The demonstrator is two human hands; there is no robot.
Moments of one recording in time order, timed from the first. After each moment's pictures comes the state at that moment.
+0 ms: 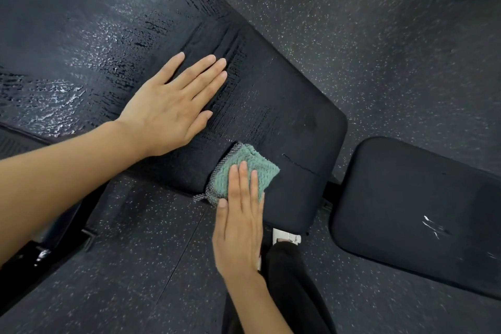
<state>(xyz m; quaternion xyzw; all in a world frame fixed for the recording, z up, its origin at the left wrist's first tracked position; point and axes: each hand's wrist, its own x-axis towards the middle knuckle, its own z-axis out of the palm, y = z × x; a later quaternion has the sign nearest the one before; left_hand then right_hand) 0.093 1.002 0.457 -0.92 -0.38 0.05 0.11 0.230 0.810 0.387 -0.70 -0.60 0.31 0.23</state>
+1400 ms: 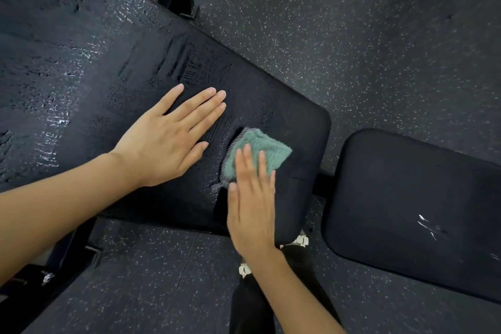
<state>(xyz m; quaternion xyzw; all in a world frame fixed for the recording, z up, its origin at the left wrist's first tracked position) 0.143 1.006 0.440 -0.94 -0.31 0.11 0.07 0.294 0.866 0.370 -0.69 -0.59 0.32 0.27</state>
